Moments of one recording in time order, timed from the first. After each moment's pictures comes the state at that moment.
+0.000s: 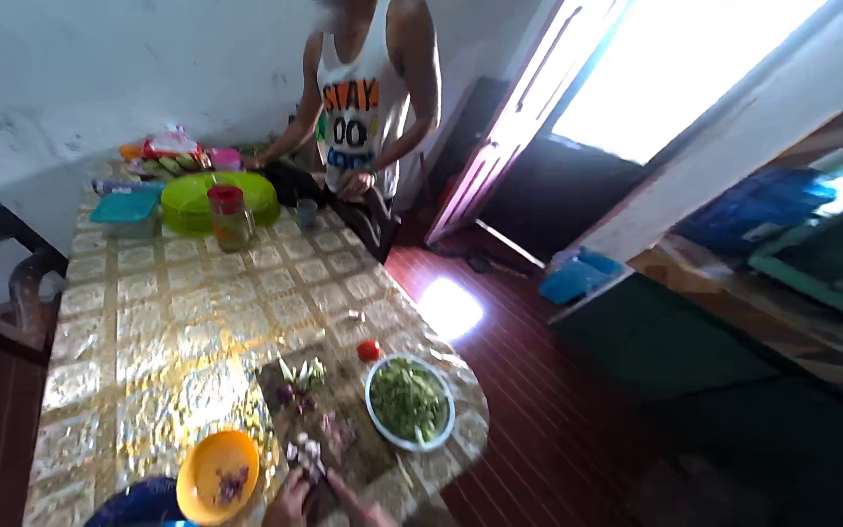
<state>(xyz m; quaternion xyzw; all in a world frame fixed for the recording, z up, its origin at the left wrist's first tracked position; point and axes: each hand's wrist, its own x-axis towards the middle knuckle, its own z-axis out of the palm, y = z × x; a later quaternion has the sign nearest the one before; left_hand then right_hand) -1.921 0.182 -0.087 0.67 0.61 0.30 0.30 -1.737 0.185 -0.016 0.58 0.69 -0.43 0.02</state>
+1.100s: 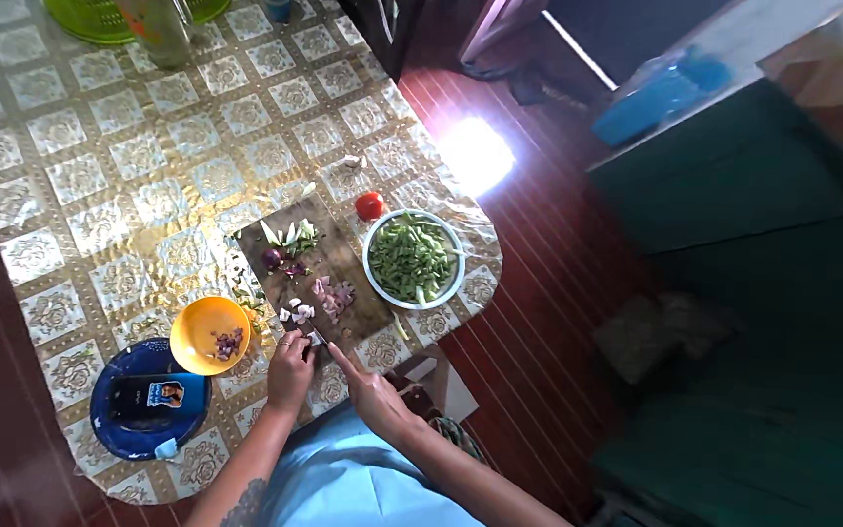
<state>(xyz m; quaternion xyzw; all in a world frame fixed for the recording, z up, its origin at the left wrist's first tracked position) -1.898 0.190 -0.075 0.65 0.66 0.29 0.23 -1.733 0.178 -0.002 0.57 0.67 -0.46 0.10</state>
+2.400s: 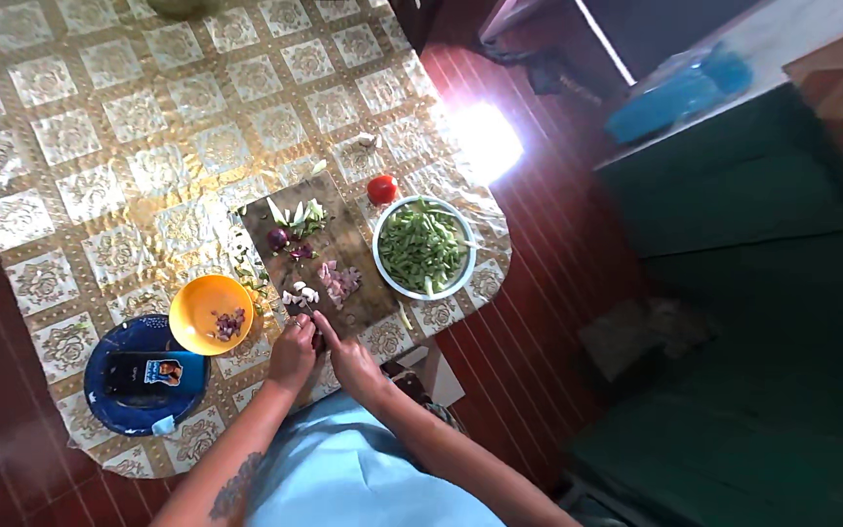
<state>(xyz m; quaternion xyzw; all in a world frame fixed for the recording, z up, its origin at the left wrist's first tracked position) -1.901 0.196 -0.079 0.72 0.61 0.25 0.21 -1.766 0.199 -0.022 0.59 0.67 -0.43 0.13</state>
